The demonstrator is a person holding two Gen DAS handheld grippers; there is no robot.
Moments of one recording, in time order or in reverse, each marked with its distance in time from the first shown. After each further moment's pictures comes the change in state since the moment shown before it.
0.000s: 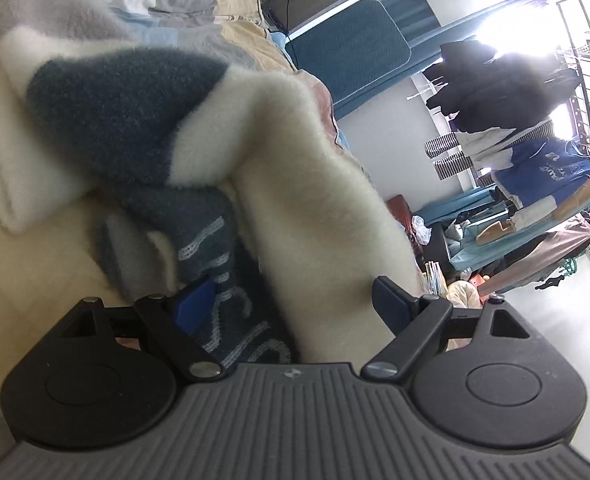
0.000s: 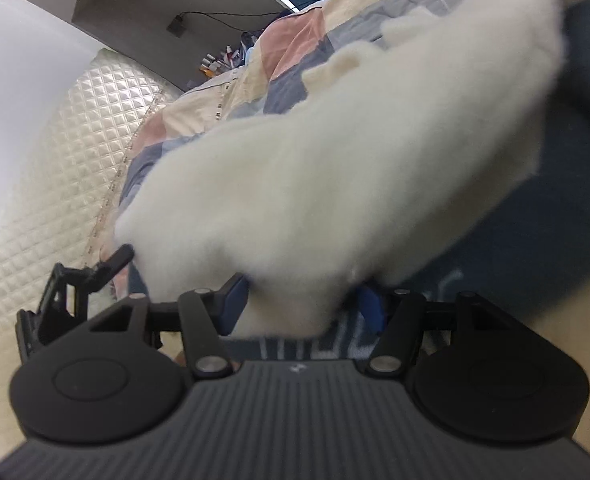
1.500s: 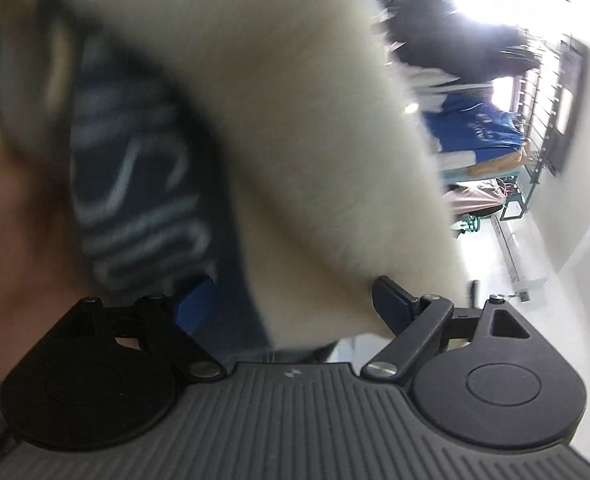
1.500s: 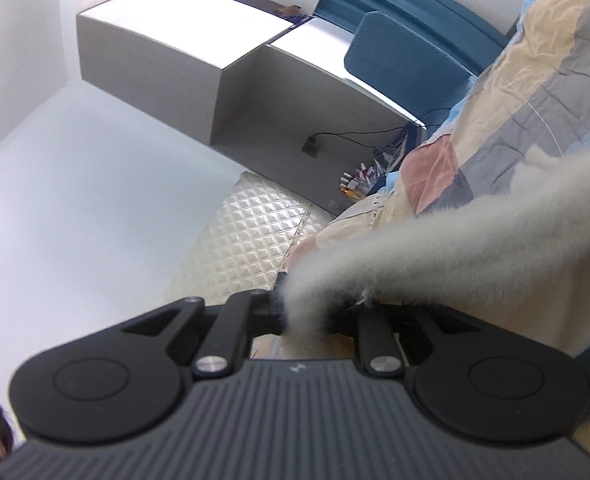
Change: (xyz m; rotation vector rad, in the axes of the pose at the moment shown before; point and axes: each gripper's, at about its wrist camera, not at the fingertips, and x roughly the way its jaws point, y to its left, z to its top) left arm 0.034 0.003 -0.044 -0.213 0.351 -0.326; right arm -0.105 0.027 0.028 -0.003 -0.340 0.394
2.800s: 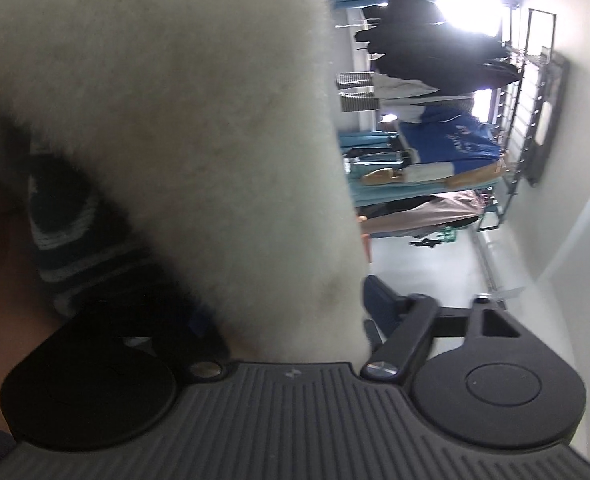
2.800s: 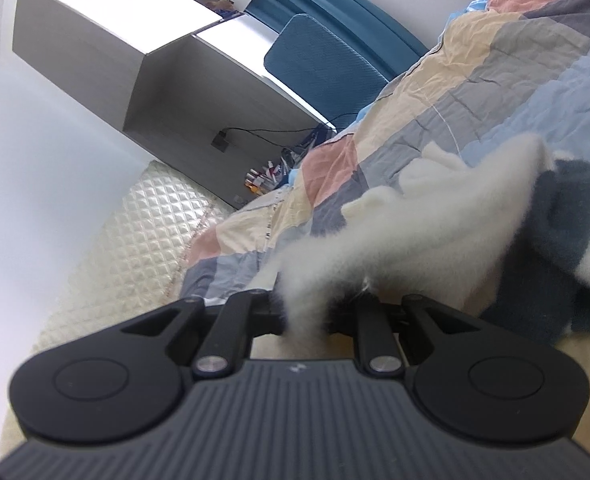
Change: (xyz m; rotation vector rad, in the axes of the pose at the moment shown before) left arm 0.033 0.038 0.027 0.030 -0.055 -0.058; right arm -0.006 -0.029 -0.023 -0.054 0.026 -0.335
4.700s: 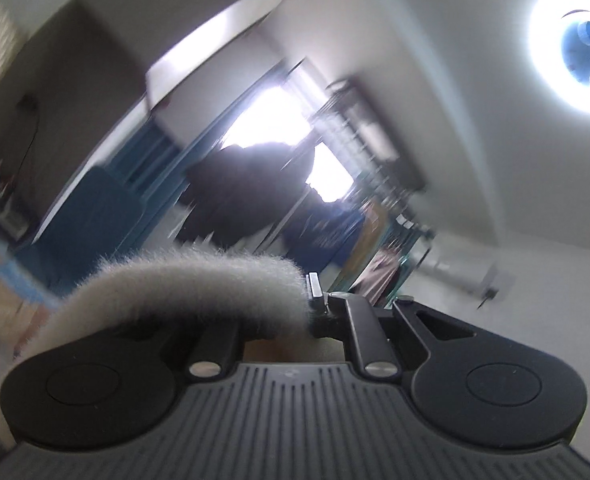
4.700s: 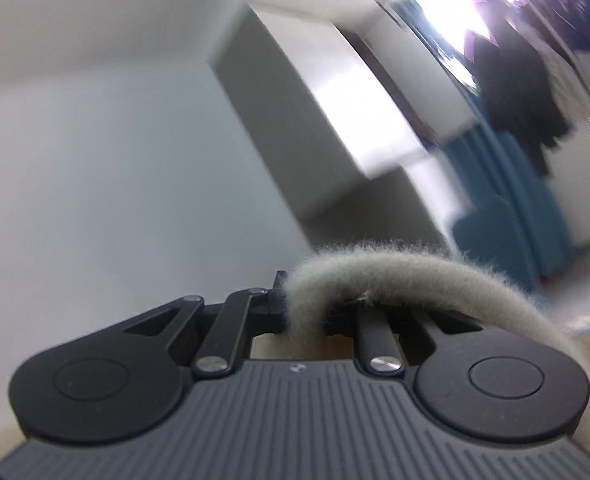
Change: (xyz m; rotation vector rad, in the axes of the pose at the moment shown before) left arm -0.109 -0.389 -0.033 0.708 -0.469 -0.127; right arm -0.113 0.248 0.199 -0.439 -0.219 0.294
